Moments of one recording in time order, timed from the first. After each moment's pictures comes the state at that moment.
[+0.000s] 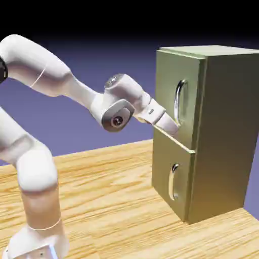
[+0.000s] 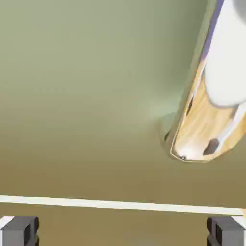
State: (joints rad) arm 0.03 -0.58 -0.02 -2.81 -0.05 3.03 0.78
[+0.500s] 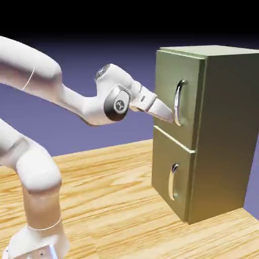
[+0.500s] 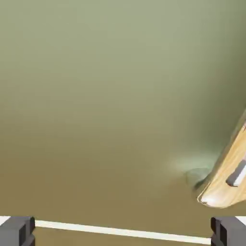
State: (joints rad) arm 0.19 -0.70 -0.21 -2.78 -0.70 2.98 1.28
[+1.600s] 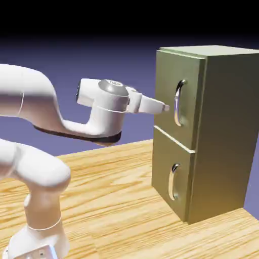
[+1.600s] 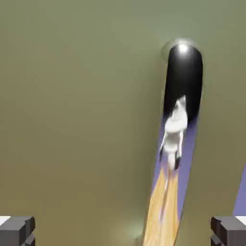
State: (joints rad) arm 0.55 -0.97 -0.64 -2.72 -2.14 2.85 2.38
